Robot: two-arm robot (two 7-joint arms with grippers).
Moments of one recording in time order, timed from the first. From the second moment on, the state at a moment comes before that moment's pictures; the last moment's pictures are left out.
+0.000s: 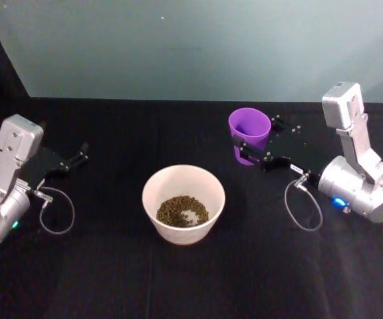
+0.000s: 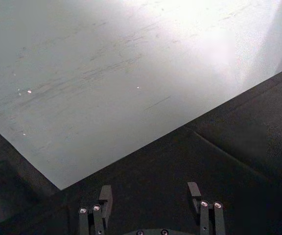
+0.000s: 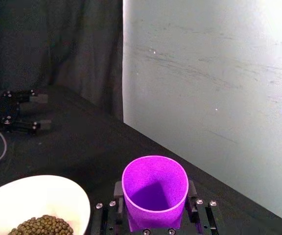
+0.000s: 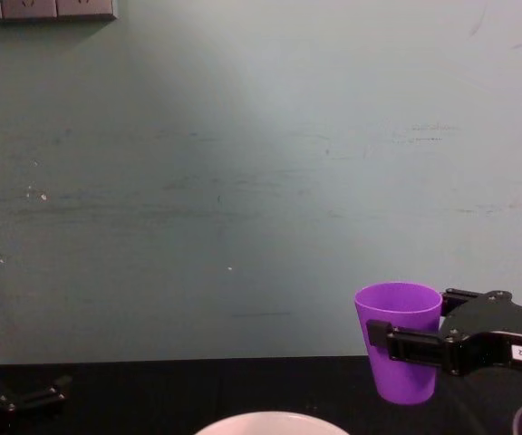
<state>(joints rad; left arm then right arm) -0.20 0.60 0.45 -1.41 -0.25 -0.12 0.03 0.29 0.41 -0.34 -1.44 0.25 0.00 0.50</state>
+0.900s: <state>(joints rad) -0.20 0.60 0.45 -1.41 -0.25 -0.12 0.03 0.30 0.45 -0.34 -1.39 0.37 -0.03 0.59</state>
